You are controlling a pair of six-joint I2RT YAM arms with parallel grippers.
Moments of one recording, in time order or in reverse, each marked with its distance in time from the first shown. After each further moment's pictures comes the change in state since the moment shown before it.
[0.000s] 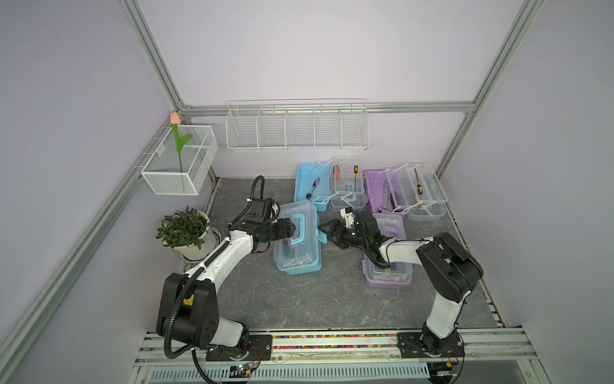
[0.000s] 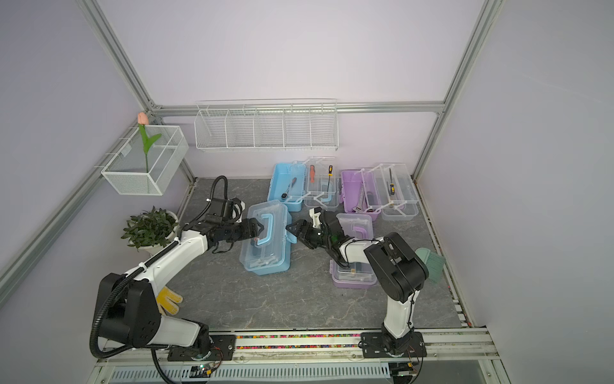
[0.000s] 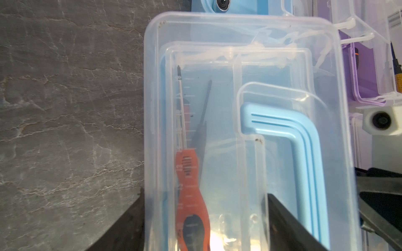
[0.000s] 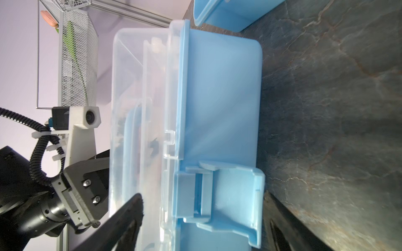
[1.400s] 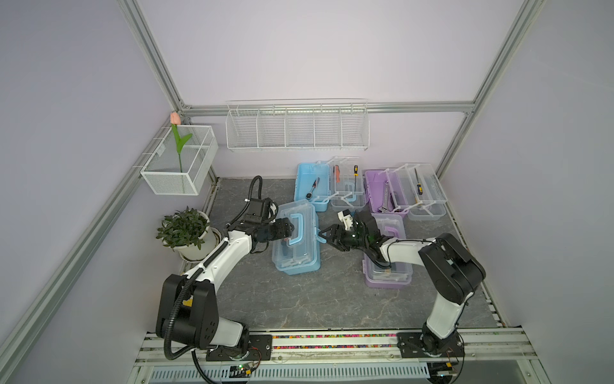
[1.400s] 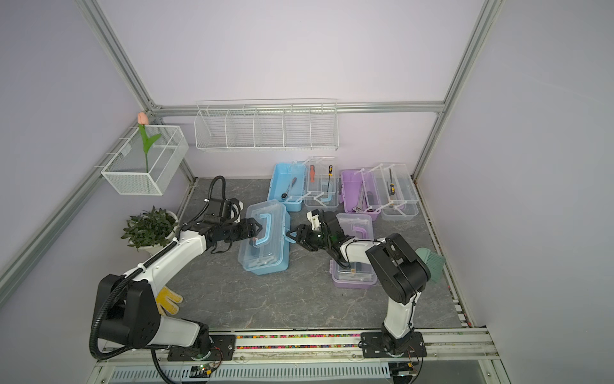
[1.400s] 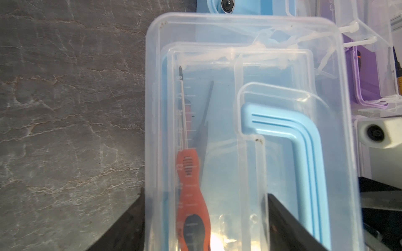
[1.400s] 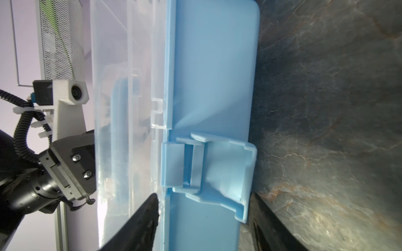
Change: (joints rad) left arm 0.013 -0.007 -0.006 -0.002 0.000 0.005; right arm 0.005 -0.042 0.006 -0.126 -0.068 -0.076
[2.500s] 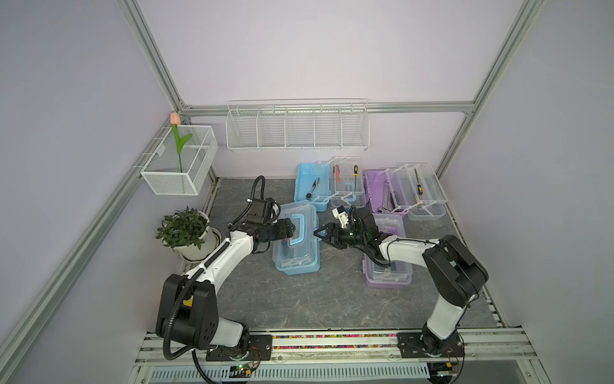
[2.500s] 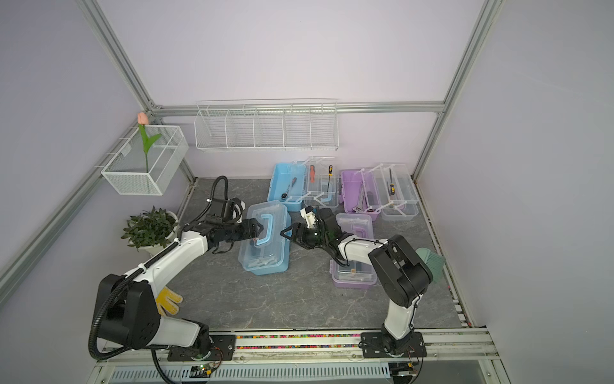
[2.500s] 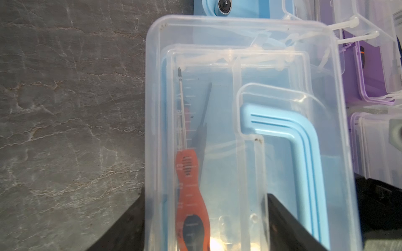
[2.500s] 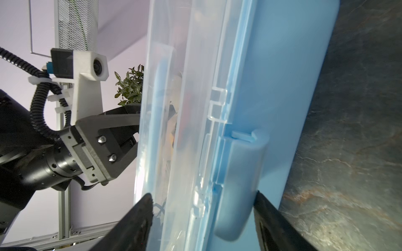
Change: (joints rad) left arm -0.024 -0.001 0.000 0.007 -0.026 0.011; right arm 0.024 -0.006 0.061 -0.037 -0.059 -0.065
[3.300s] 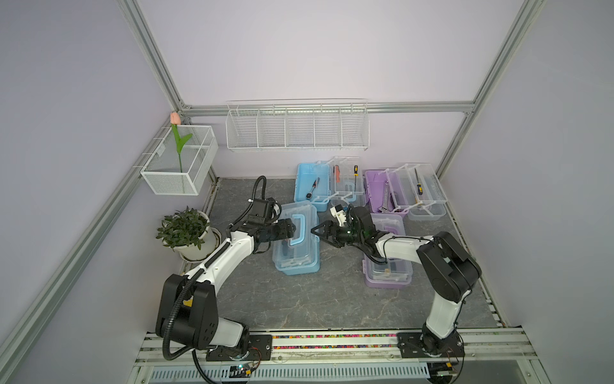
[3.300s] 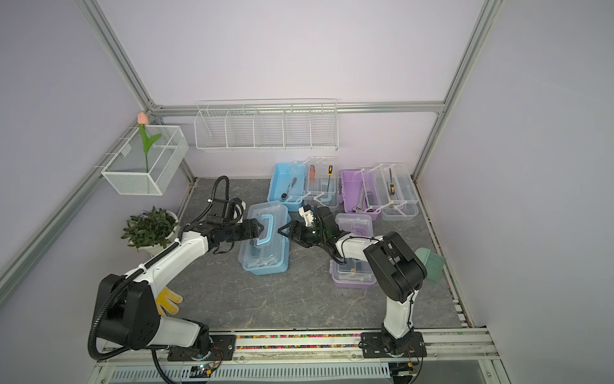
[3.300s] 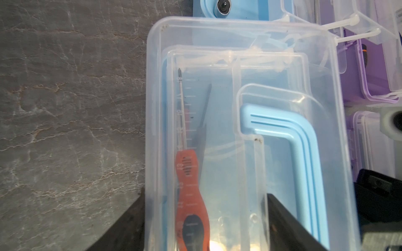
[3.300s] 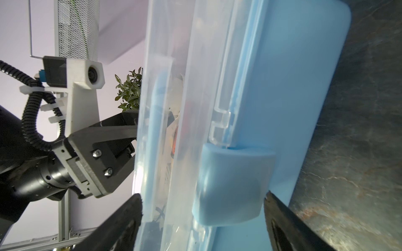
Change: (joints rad) left arm -0.011 -0.003 -0.001 0.004 -0.014 0.003; right arm -0.002 0.056 0.034 0.037 -0.010 0.005
